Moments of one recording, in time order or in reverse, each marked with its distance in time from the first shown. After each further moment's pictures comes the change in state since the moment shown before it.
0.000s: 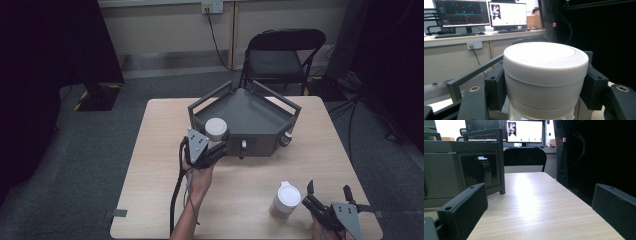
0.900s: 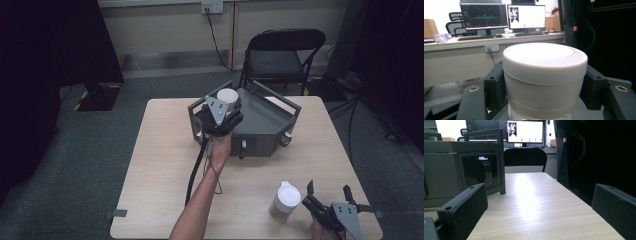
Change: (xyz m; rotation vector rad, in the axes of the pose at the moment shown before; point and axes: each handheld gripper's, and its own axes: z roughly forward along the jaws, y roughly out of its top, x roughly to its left) left arm -0.032 0.034 0.086 0.008 0.160 0.008; right arm 0.000 0.000 0.000 -0.001 0.003 0.000
